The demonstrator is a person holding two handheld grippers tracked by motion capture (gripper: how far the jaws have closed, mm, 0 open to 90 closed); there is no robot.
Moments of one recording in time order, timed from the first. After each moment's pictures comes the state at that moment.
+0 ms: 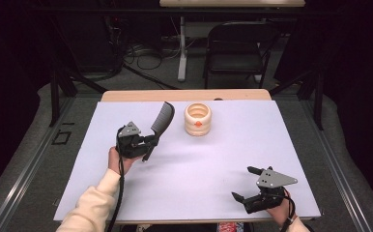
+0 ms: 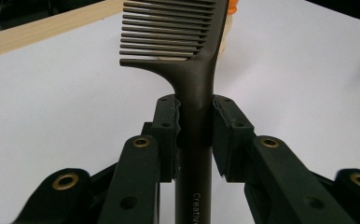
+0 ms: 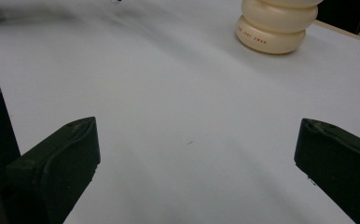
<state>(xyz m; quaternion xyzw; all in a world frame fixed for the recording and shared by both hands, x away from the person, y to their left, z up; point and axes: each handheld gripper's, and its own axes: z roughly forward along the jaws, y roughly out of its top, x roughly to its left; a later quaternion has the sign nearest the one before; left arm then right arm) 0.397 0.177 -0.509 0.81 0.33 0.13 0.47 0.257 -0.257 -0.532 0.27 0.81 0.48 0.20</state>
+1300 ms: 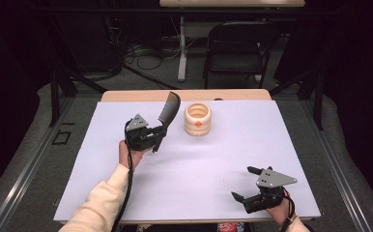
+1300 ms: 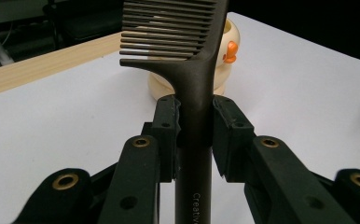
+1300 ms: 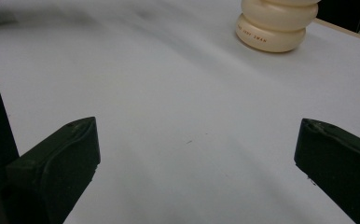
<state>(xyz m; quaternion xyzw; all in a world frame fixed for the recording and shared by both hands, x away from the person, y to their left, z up) 0.415 0.152 -0.502 0.78 0.33 0.15 0.51 0.258 -0.257 -0.532 0.27 0.81 0.48 0.20</state>
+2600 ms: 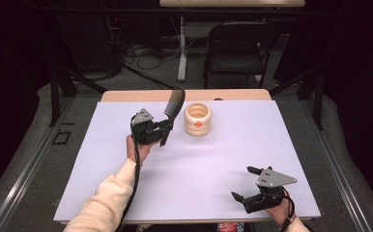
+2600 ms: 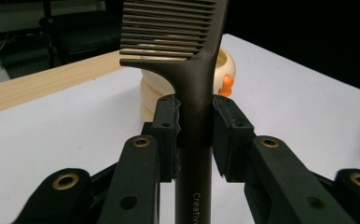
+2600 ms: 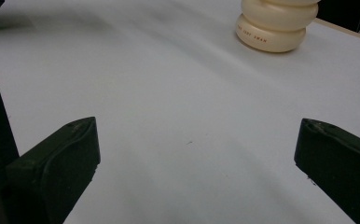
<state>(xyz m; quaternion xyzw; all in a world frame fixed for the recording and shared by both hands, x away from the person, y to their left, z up) 0.430 0.134 -0.495 0.76 0.33 0.14 0.54 0.258 -0.257 -0.532 0.28 0.81 0.48 0.20</state>
